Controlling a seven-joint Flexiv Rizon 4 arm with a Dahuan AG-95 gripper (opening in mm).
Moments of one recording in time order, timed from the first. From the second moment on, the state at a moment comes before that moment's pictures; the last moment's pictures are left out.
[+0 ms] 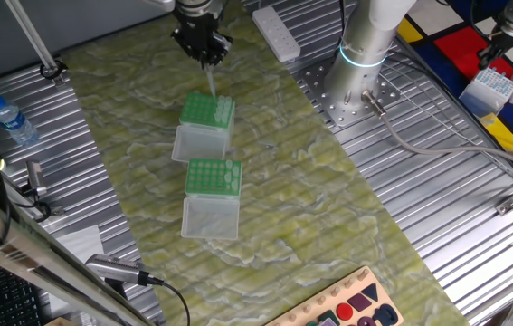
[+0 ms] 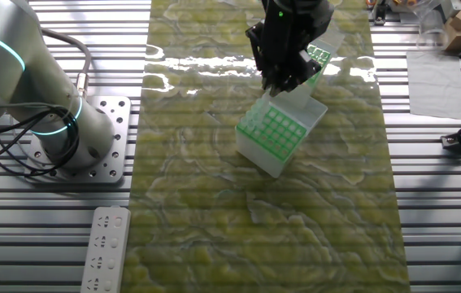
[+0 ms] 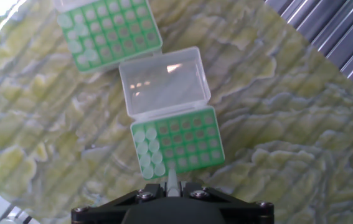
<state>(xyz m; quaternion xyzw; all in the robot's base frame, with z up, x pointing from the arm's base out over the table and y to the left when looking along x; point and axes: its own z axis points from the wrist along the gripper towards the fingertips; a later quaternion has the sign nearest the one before) 0.428 -0.031 0.284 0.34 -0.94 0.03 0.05</state>
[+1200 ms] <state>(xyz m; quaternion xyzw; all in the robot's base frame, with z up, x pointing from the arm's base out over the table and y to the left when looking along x) 0.424 -0.032 0.269 0.35 -0.93 0.03 0.02</state>
